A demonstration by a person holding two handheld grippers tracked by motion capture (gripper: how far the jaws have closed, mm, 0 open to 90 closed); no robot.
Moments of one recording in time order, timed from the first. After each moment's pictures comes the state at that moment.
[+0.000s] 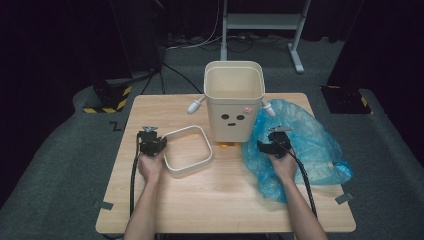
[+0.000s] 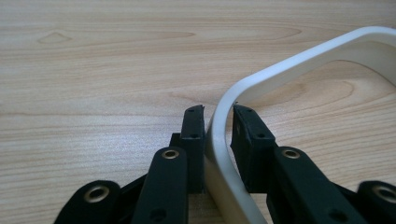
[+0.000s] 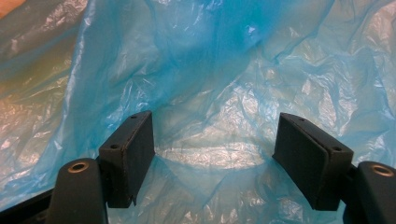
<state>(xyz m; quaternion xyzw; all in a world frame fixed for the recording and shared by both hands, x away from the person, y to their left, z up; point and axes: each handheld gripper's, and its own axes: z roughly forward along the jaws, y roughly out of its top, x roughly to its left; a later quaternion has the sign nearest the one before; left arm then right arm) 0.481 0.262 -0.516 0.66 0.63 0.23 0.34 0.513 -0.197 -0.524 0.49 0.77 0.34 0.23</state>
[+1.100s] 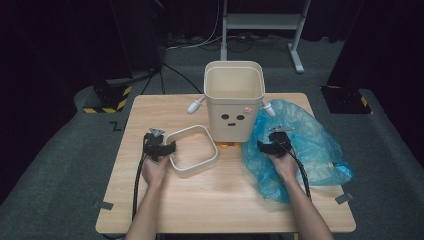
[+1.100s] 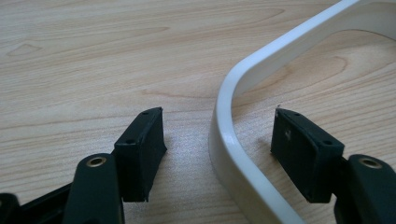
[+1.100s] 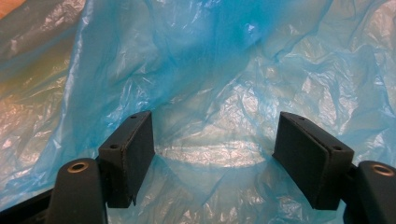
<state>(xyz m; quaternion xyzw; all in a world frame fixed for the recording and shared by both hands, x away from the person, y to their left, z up) 0.478 0.245 -0.527 0.70 0.58 0.26 0.33 0.513 -0.199 -0.524 0.49 0.77 0.34 0.23</state>
